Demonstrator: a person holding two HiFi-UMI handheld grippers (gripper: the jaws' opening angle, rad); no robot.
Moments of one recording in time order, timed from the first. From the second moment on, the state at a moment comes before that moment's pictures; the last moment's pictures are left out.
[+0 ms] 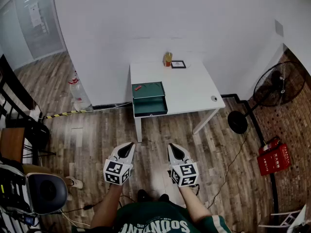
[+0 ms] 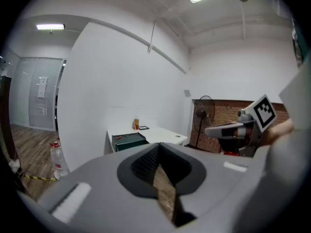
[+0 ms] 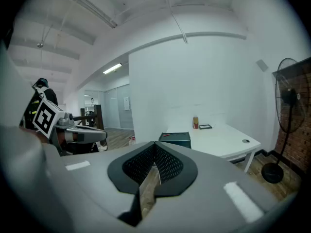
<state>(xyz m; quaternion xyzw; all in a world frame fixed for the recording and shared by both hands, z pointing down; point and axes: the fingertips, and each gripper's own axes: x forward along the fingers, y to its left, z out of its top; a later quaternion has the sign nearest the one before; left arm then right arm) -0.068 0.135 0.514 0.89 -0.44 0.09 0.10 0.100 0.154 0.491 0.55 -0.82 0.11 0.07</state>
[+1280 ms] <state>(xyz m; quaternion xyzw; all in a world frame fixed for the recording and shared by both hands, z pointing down) -0.051 -0.081 0.529 0.88 -0.45 0.11 0.13 0.095 -0.073 0.517 0.53 -0.83 0.14 0.07</state>
